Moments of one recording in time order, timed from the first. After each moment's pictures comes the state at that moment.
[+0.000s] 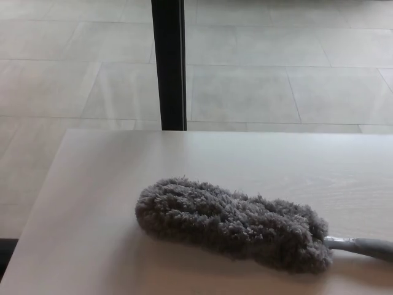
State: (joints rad) left_arm 0.06 0.53 0.49 1.17 -0.15 -0.07 -0.30; right_arm 0.25 -0.51 -0.62 0.98 0.15 -0.10 0.23
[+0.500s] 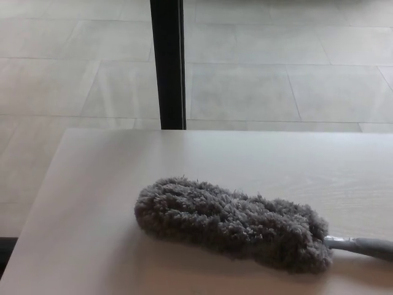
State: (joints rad) left_arm 0.01 0.54 0.63 1.24 -0.24 -0.04 -0.43; right_arm -0.12 -0.65 -0.83 0.67 0.32 -0.07 0.26
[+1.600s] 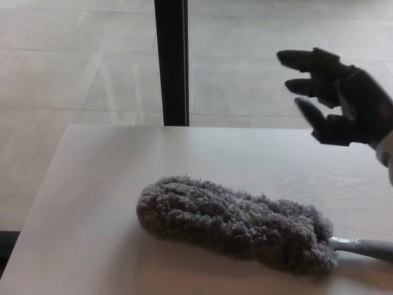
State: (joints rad) left_arm -0.02 0.54 0.64 1.25 -0.26 -0.04 -0.49; right_arm -0.69 -0.46 0.17 0.31 0.03 -0.02 0.26
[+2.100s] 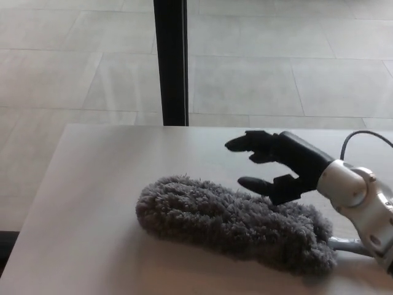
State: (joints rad) left_arm -0.02 0.54 0.63 1.26 -0.26 -0.04 -0.49; right_arm -0.74 -0.44 0.53 0.53 -0.19 -0.01 0.23
